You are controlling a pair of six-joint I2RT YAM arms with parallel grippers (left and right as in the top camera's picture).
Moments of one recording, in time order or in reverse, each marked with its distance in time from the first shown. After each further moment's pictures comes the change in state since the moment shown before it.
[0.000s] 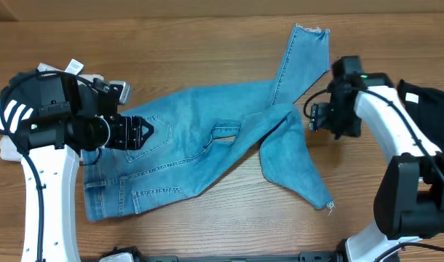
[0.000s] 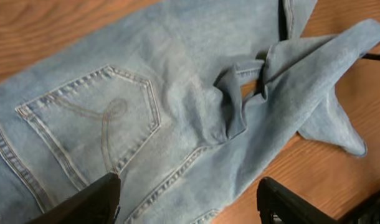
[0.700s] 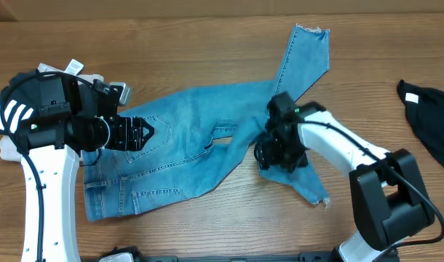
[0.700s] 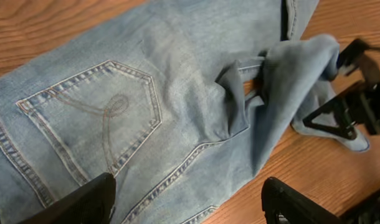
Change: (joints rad) left arm 0.000 0.000 0.000 -0.006 -0.009 0.000; right arm 0.388 -0.003 -0.225 0.117 -0.128 0.080
